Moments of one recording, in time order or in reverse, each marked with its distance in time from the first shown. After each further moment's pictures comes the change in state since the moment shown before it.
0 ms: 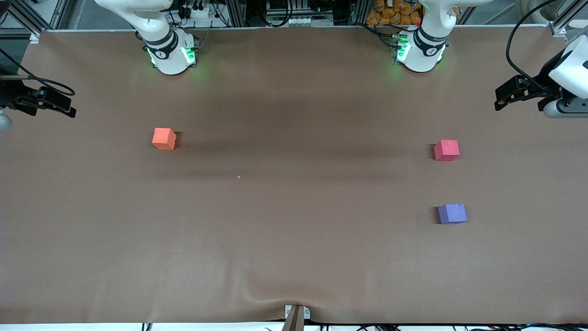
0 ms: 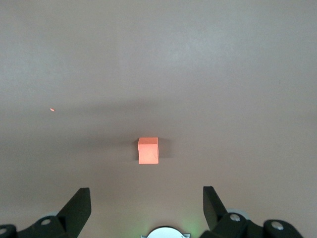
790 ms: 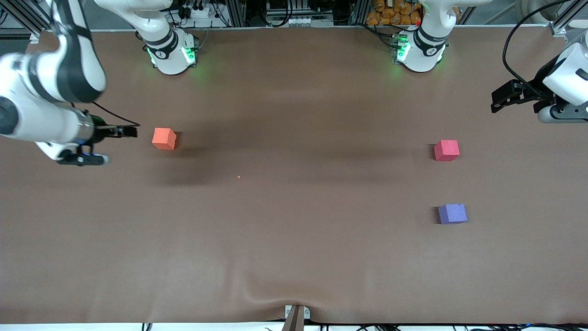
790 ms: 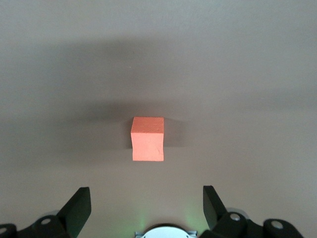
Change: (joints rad) left arm 0.000 0.023 -0.001 0.003 0.000 0.008 -0.002; right arm 0.036 0.113 0.012 -0.459 0.001 0.324 0.000
